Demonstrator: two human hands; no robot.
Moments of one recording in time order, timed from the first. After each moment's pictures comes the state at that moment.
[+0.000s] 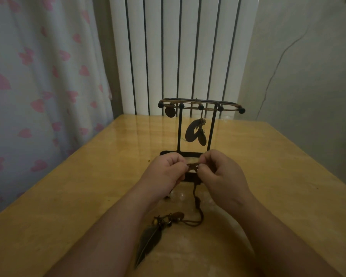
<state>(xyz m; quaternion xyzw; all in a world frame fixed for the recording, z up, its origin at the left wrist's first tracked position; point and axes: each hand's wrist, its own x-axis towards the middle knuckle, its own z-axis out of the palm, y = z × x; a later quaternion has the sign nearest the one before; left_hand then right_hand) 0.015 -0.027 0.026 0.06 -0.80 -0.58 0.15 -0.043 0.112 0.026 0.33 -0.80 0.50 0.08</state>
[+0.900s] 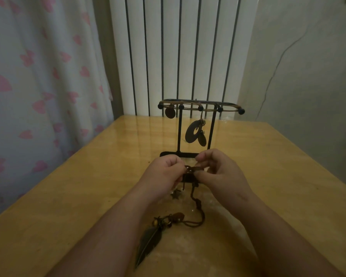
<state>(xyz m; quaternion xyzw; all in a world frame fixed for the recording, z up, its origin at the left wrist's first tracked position) 0.011 -0.030 0.023 0.08 -0.80 -0.57 0.15 -0.047 0.116 0.027 0.30 -0.77 0.57 -0.02</state>
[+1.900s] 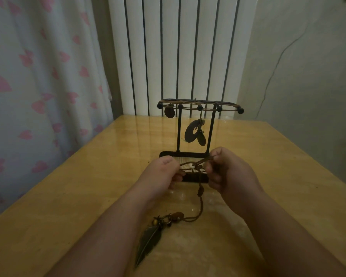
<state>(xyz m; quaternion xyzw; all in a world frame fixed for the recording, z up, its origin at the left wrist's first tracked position) 0.007 -0.035 0.020 0.14 -0.79 -0.59 0.13 -0.053 0.120 0.039 0.15 -0.62 0.75 -0.19</state>
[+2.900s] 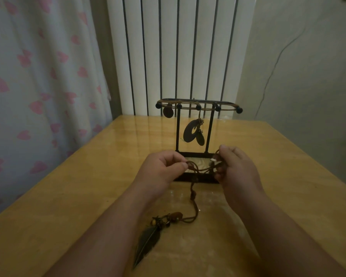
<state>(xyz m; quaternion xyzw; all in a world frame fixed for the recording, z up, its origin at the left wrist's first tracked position) 0.020 -0.028 0.031 0.06 -0.81 -0.56 0.20 -0.055 0.121 0.032 0.08 -0.66 0.75 -0.05</state>
